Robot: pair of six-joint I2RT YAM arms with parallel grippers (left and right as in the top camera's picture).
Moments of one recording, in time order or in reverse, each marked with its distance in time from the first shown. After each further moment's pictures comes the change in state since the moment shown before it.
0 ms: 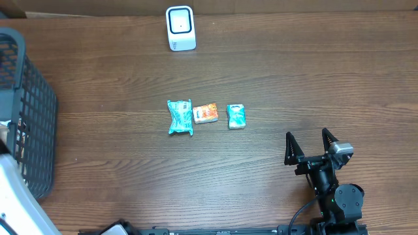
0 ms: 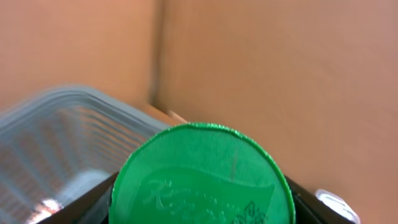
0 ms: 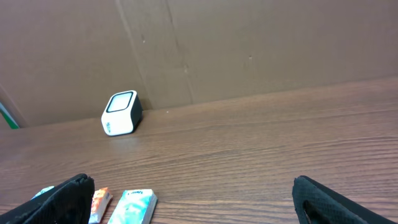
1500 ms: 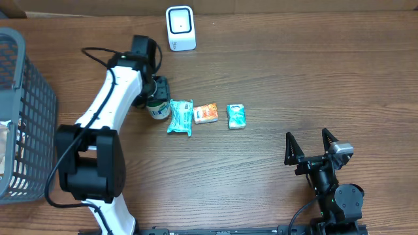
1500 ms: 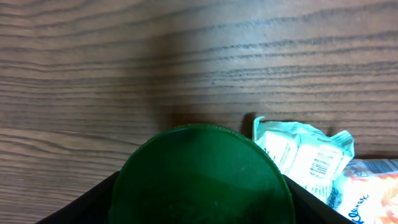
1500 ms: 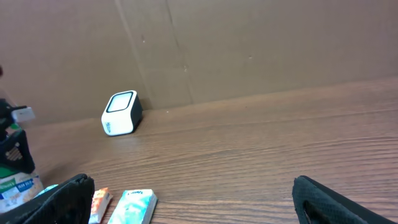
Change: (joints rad) left arm -0.690 0.650 -0.265 -0.158 -0.129 -0.079; right arm 0.000 0.000 0.000 0.000 0.000 0.000
